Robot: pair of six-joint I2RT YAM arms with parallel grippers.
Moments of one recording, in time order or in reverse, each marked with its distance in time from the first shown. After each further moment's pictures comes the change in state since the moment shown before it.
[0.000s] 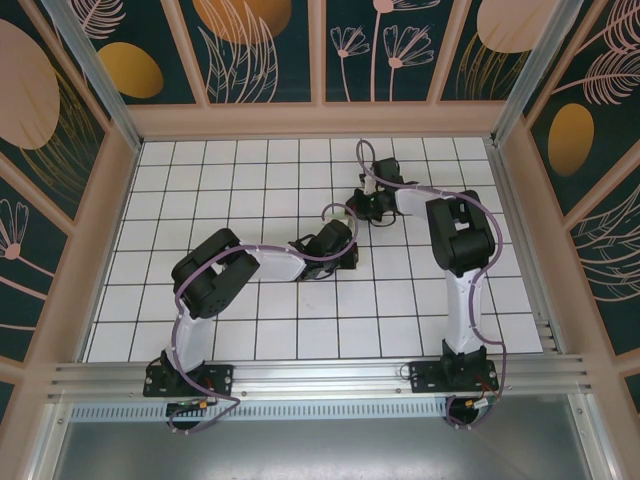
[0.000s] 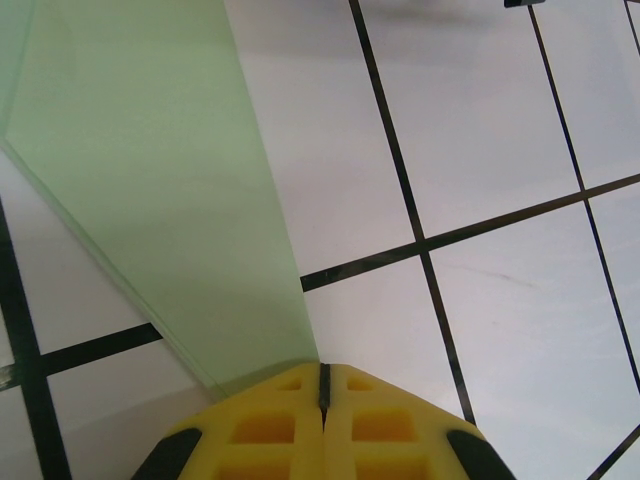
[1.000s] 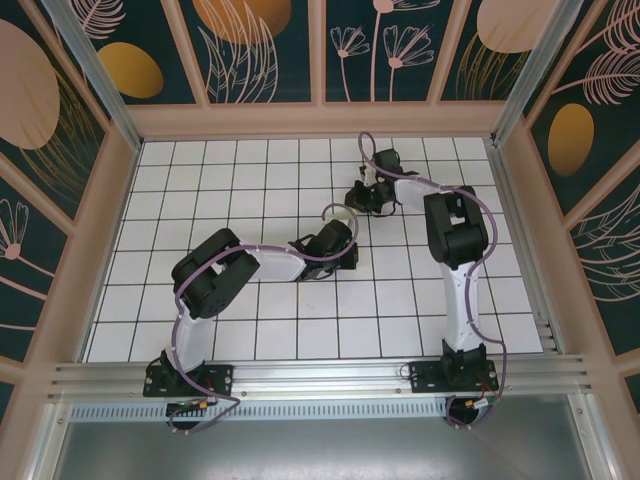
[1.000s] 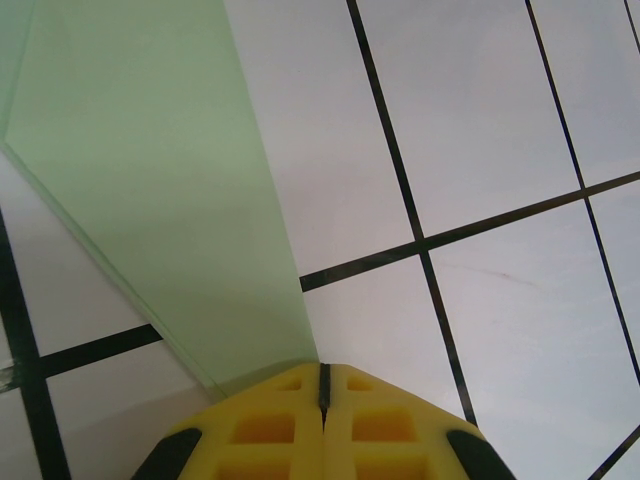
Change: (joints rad) left arm 0.000 0.001 0.000 0.000 0.000 0.008; right arm -0.029 0.101 0.172 -0.087 -0.034 -0.005
